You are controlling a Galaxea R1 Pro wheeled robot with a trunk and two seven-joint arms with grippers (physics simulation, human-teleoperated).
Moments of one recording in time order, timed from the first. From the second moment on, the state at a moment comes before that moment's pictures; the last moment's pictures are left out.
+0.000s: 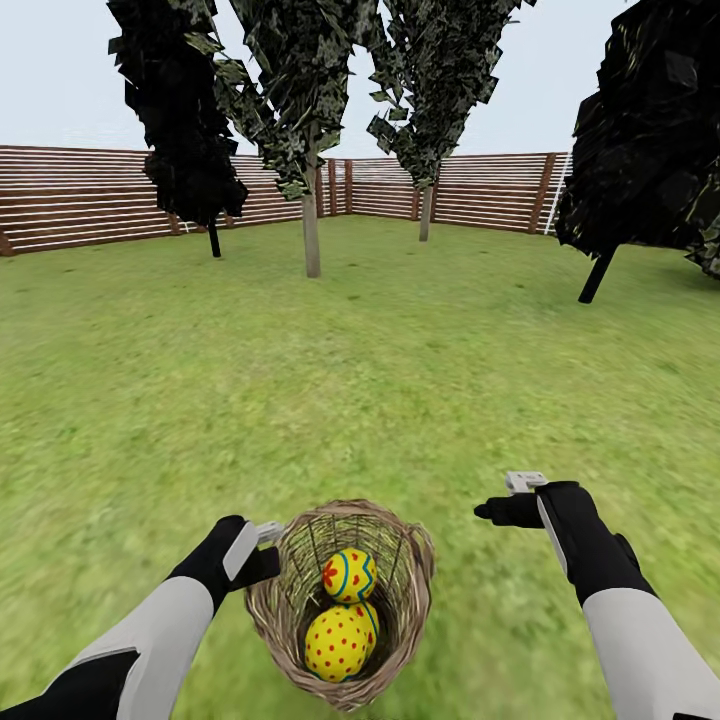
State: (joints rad) left arm -0.81 -0.09 0.21 -0.40 0.20 0.76 0.29; right arm -0.70 -0.11 -0.16 -0.92 0.25 0.86 0.40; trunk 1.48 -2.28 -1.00
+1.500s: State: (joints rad) left arm -0.81 -0.09 0.21 -0.37 0.18 0.76 0.29; right arm -0.70 -0.12 -0.15 -0.82 0.25 0.85 0.38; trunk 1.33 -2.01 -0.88
